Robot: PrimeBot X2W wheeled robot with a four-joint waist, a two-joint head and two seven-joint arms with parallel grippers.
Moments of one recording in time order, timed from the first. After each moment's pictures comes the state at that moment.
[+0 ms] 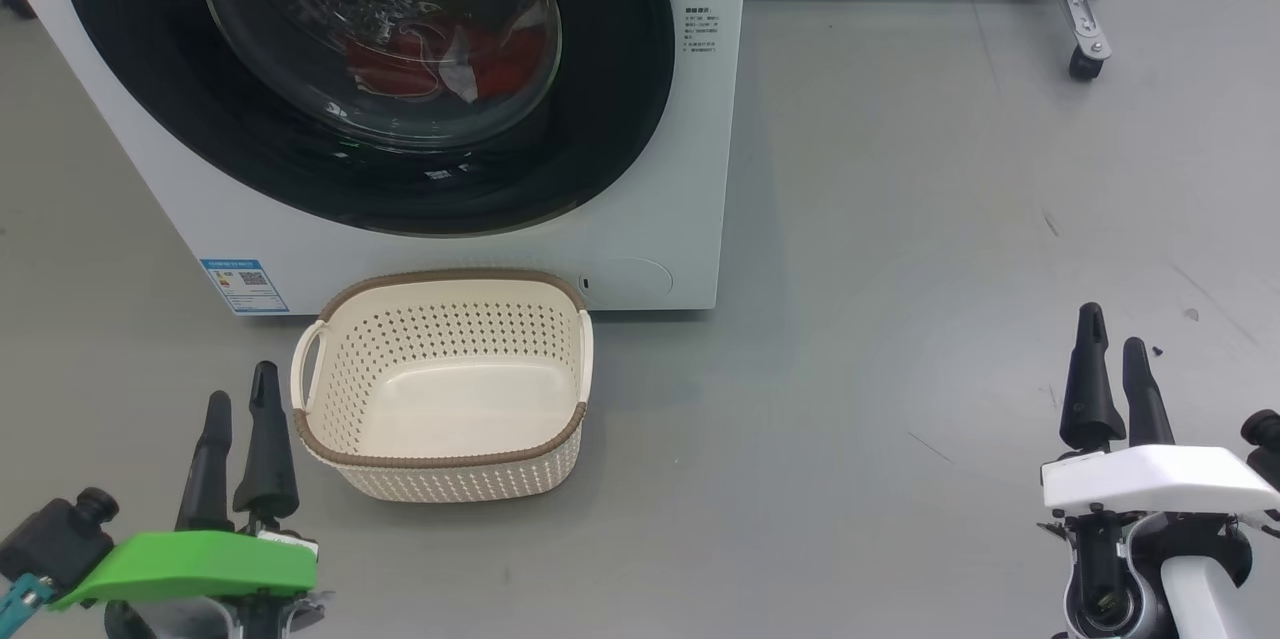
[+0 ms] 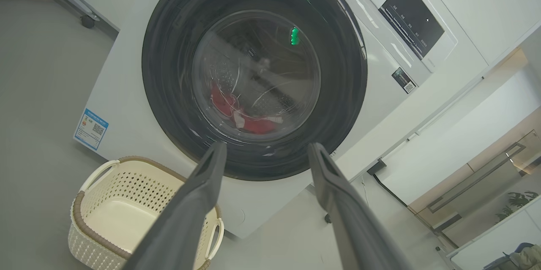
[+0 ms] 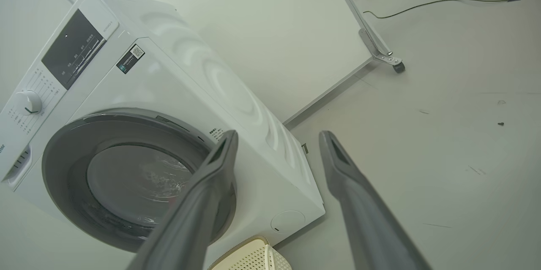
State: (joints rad) left arm -0.01 0.06 -0.04 0.08 -0.99 -0.12 -0.14; right arm 0.00 -0.03 0.02 0.00 0.87 0.00 -0.14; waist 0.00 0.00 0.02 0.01
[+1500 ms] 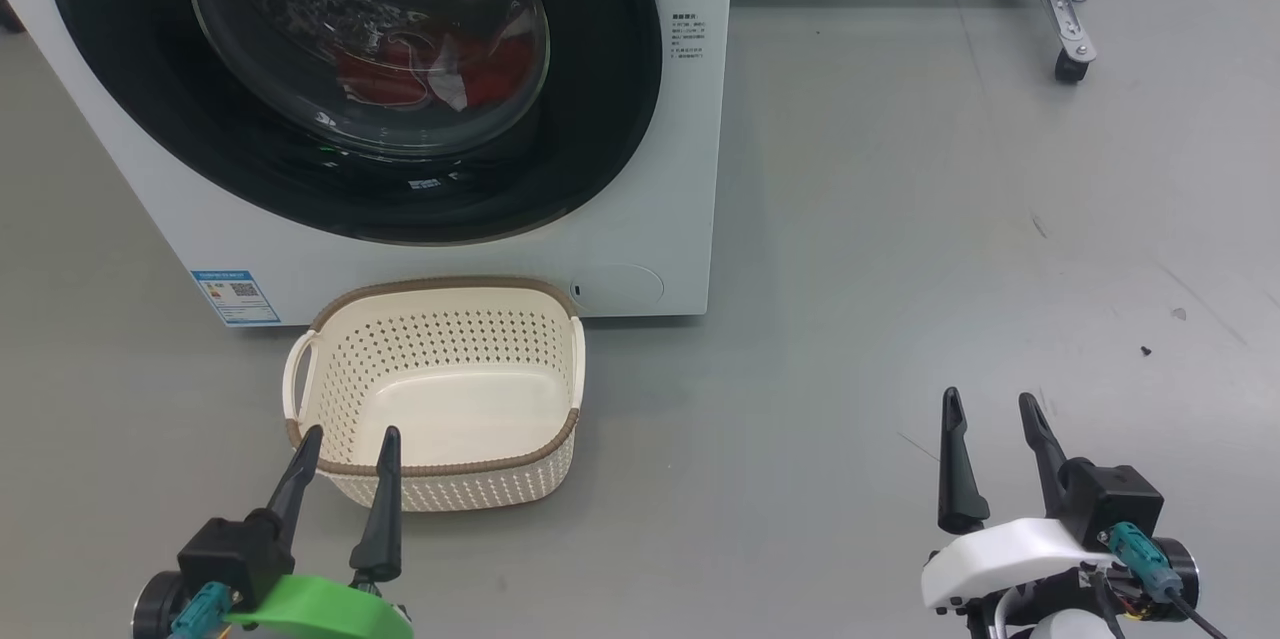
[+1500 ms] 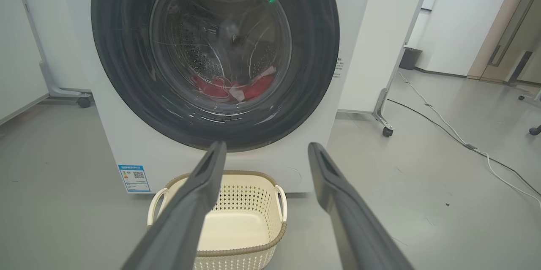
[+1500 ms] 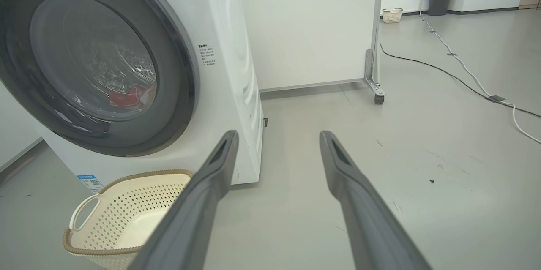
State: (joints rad) left arm 0.00 0.07 -0.17 0.22 -0.37 -0.11 -0.25; right arm 0.03 -0.04 0.22 0.17 0.36 -0.10 -0.24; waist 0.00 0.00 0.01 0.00
